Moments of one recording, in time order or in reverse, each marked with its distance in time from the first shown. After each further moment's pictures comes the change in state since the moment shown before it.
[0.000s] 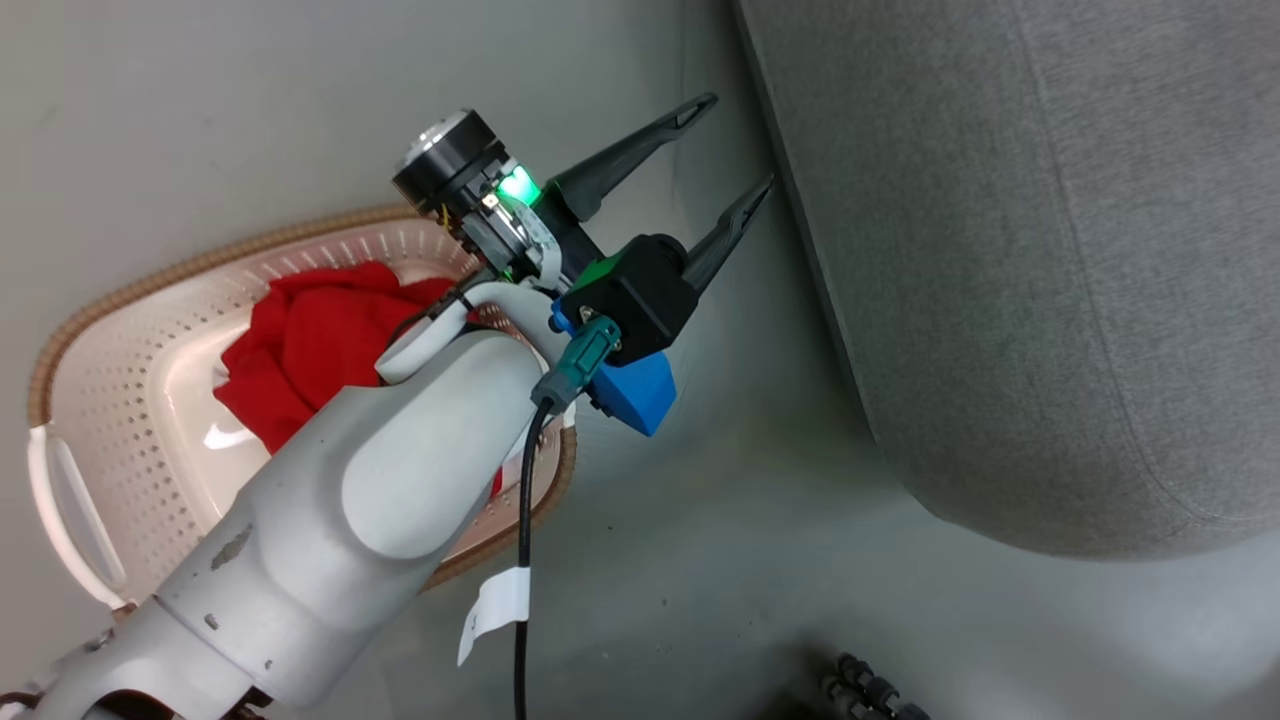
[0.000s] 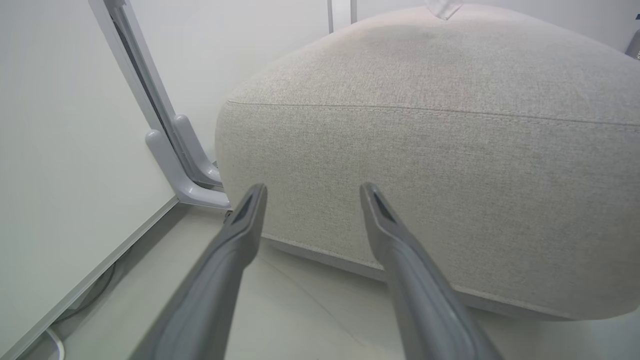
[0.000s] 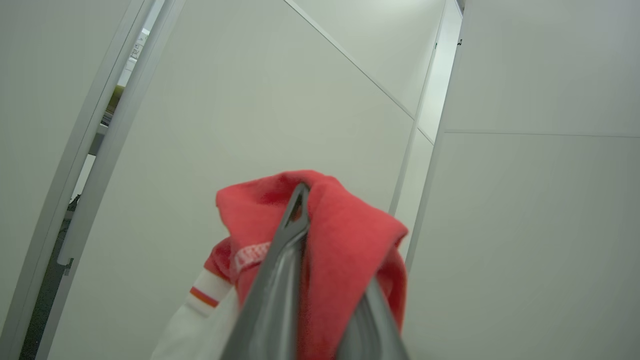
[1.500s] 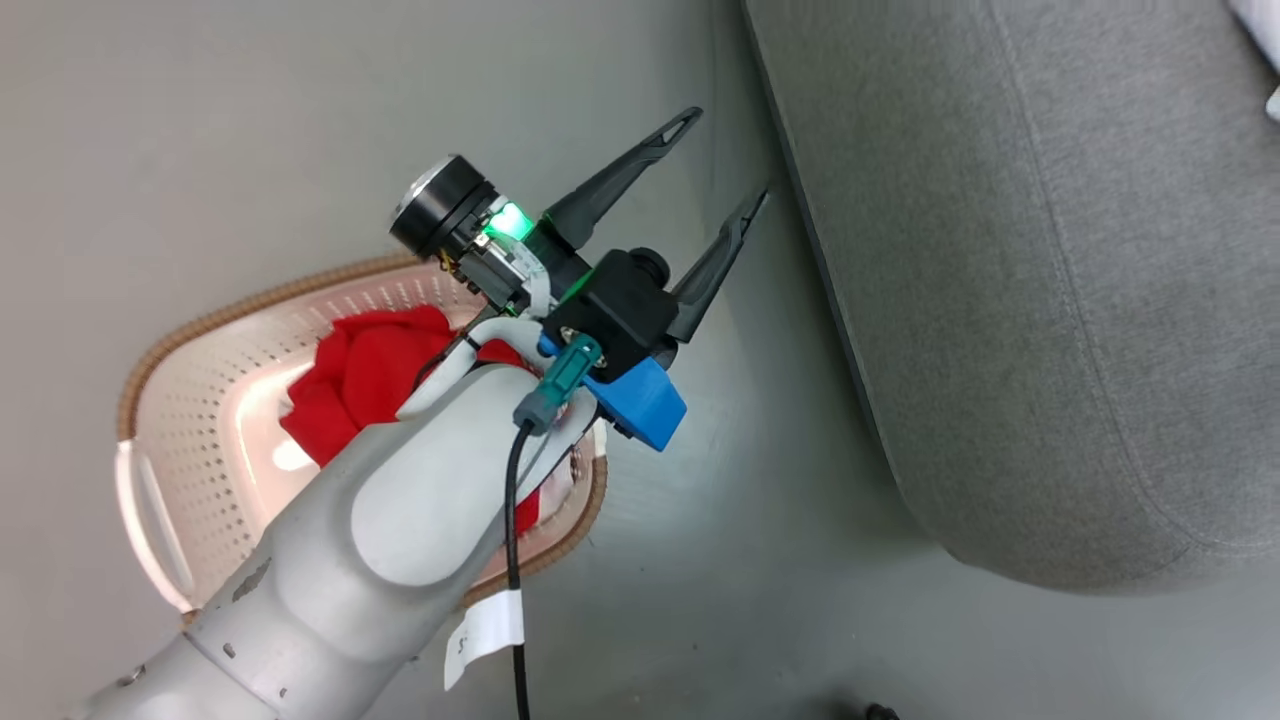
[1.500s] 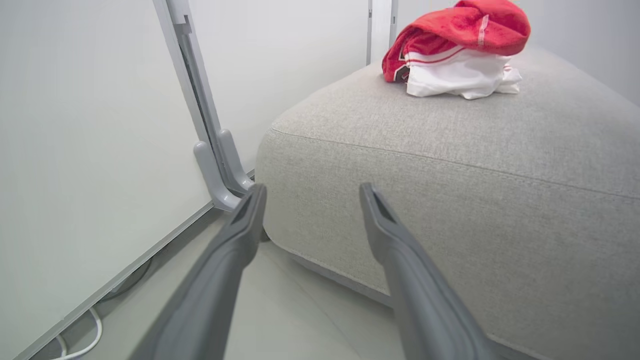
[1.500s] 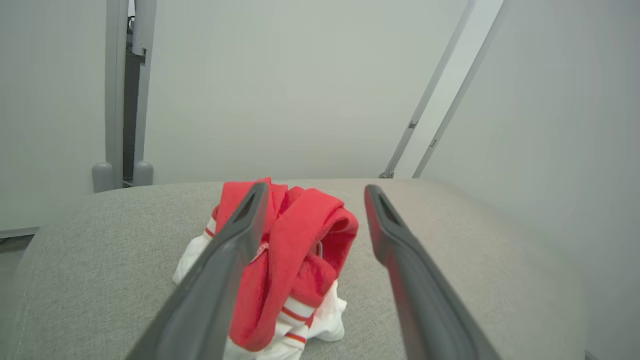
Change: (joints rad) left arm 0.063 -0.023 0.023 -0.019 -0.096 0.077 -0.032; right arm 0.450 0.271 0.065 0.033 -0.116 0.000 0.000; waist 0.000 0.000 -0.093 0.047
